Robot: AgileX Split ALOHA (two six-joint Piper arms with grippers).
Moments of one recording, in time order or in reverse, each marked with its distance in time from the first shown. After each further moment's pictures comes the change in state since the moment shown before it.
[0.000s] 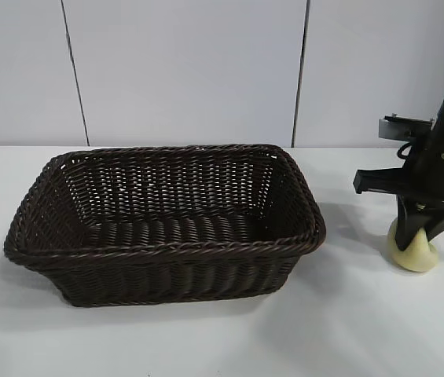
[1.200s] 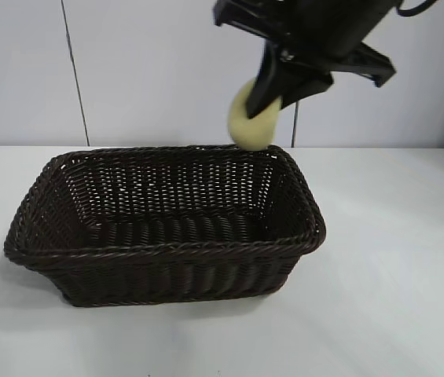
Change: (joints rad) left arm 0.000 0.000 0.000 0.000 0.000 0.000; right arm 0.490 -0.298 -0.110 0.217 -0.078 0.000
